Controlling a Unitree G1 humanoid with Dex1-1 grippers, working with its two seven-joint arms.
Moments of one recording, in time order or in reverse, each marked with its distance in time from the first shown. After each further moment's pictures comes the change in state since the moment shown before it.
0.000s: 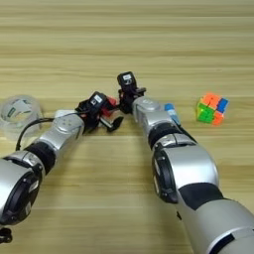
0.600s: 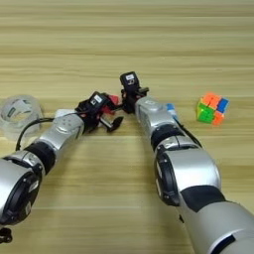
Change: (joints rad) left arm 0.000 0.001 0.001 0.000 0.000 0.000 -0.001; right arm 0.033 -0.038 0.013 -0.052 -0.013 -0.044 -0.045
